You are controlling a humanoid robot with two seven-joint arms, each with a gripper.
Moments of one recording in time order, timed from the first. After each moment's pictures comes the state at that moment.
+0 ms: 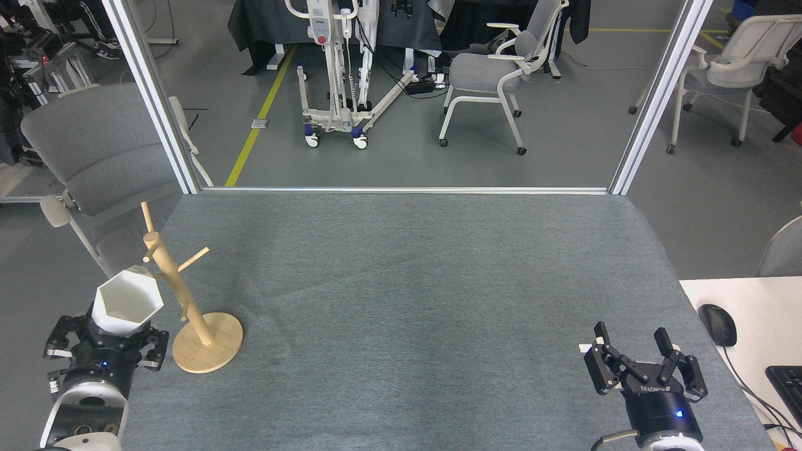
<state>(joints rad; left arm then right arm) -0.19 0.11 0.40 -1.50 -2.04 -0.24 -0.24 0.02 -0.07 -0.21 -1.56 1.34 -0.16 -0.02</state>
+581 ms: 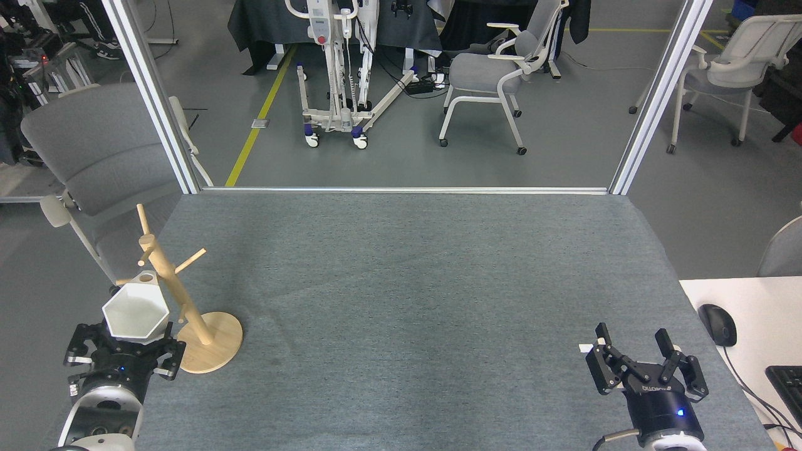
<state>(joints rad) -0.19 0.10 0.38 -1.44 -2.03 -0.24 -0.23 0.01 -0.08 -0.21 -1.53 1.34 -0.17 -0.02</state>
